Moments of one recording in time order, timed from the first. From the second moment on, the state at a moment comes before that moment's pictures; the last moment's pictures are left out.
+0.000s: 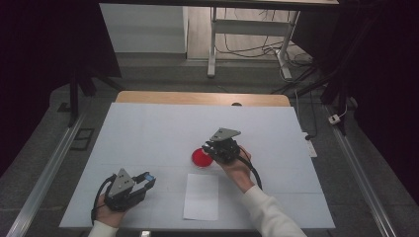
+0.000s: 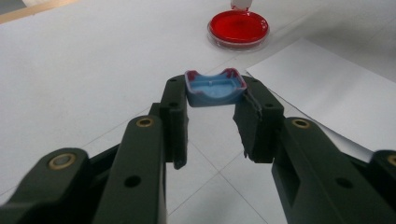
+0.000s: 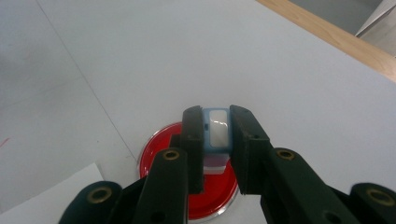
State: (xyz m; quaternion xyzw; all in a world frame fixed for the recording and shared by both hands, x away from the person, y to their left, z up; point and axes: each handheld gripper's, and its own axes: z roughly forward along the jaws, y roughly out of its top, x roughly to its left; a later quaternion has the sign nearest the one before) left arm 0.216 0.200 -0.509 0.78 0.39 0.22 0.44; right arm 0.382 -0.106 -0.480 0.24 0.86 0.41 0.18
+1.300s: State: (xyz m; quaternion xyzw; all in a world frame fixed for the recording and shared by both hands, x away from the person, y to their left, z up) left arm 0.215 0.199 -0.509 0.78 0.39 0.23 0.43; right arm 0.380 -0.095 -0.496 0.23 0.88 0.37 0.19
